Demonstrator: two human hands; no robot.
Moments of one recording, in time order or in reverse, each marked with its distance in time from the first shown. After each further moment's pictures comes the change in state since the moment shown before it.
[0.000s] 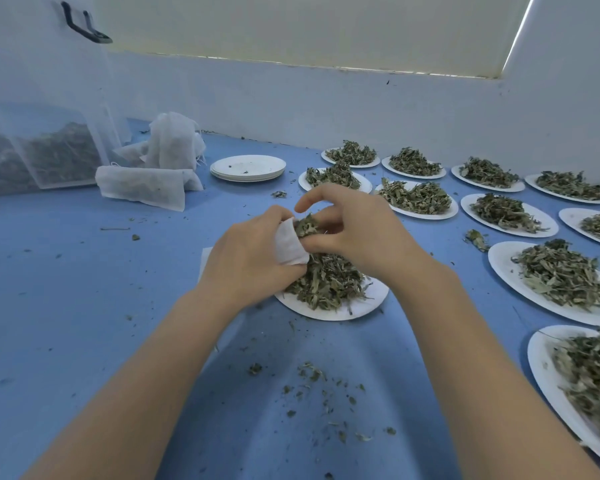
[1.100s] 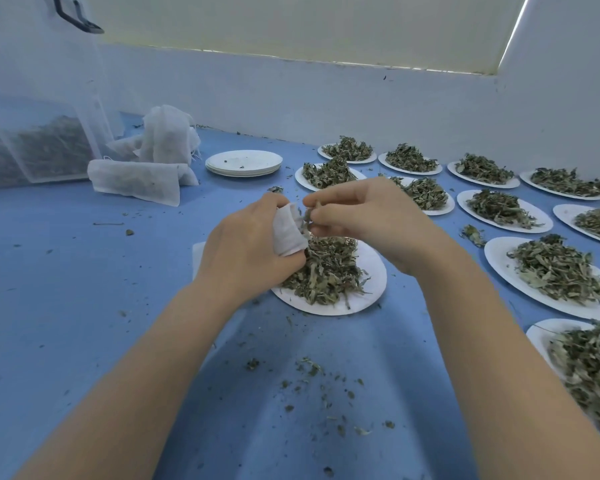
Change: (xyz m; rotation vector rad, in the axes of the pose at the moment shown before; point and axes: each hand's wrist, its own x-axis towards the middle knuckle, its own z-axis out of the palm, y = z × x) left_hand -0.001 0.002 0.000 0.009 0.094 0.059; right_hand -0.003 -0.004 -0.014 0.349 0.002 0.224
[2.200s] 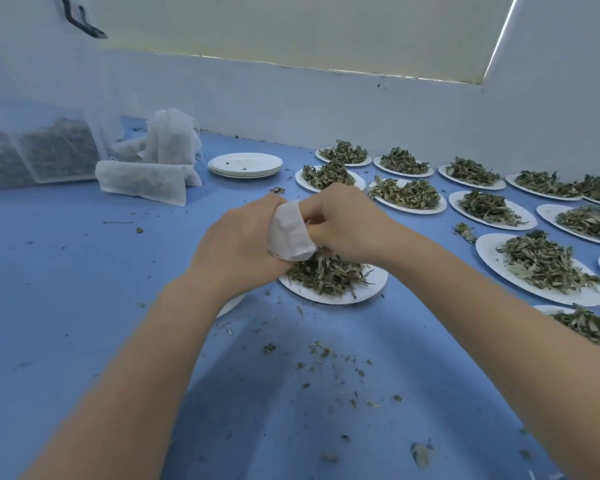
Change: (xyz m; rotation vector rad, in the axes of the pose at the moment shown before) left_hand -0.007 -0.004 -0.029 -0.025 -0.167 0.008; right_hand -0.001 -0.017 0.031 -0.605 -0.146 -0.226
